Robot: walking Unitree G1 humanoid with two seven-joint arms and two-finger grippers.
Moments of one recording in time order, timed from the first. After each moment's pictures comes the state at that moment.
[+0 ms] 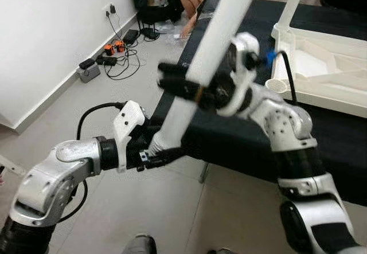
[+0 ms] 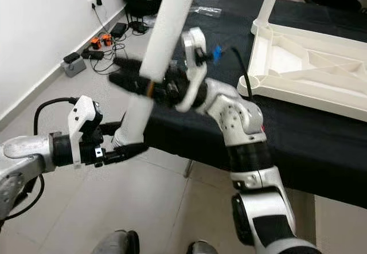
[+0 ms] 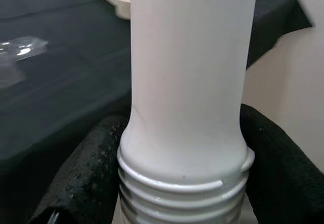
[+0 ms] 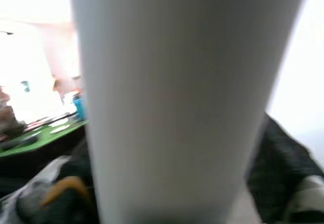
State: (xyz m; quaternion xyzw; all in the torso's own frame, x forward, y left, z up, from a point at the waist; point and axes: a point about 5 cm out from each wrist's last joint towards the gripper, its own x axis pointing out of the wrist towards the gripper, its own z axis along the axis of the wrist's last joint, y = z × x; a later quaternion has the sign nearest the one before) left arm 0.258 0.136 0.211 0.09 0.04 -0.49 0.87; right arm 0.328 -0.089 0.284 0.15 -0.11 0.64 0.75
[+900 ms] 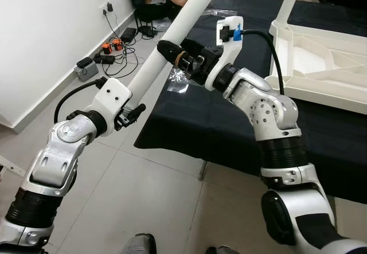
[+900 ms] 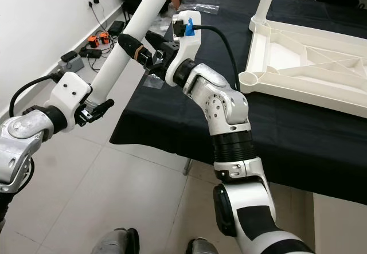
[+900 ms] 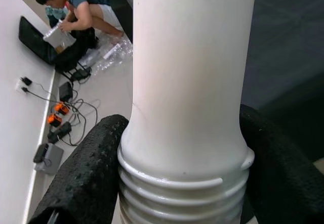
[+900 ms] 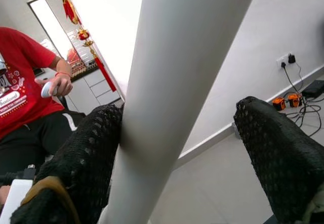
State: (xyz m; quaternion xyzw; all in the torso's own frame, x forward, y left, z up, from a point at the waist) left arm 0.318 0.174 0.221 0.27 -0.03 -0.21 0.94; right arm 0.357 -0.073 0.288 0.17 -0.05 0.41 0.90
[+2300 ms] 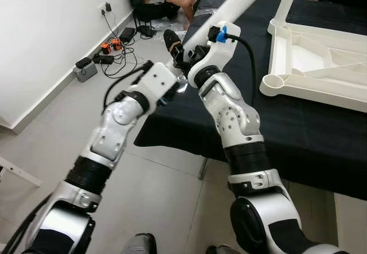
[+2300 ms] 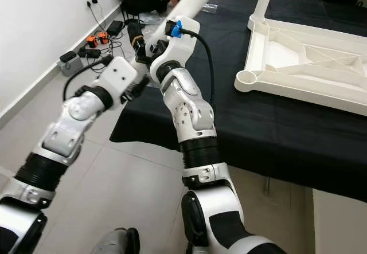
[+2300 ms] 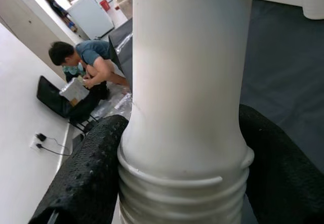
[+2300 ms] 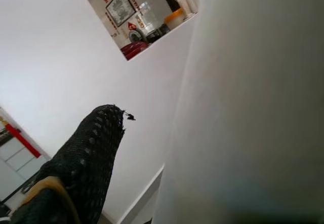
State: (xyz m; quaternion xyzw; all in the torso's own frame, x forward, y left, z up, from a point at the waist) left arm 0.354 0.094 0.231 0.28 -0.13 -0.21 0.93; right arm 0.369 -0.044 0.279 0.23 -0.10 0.20 0.95
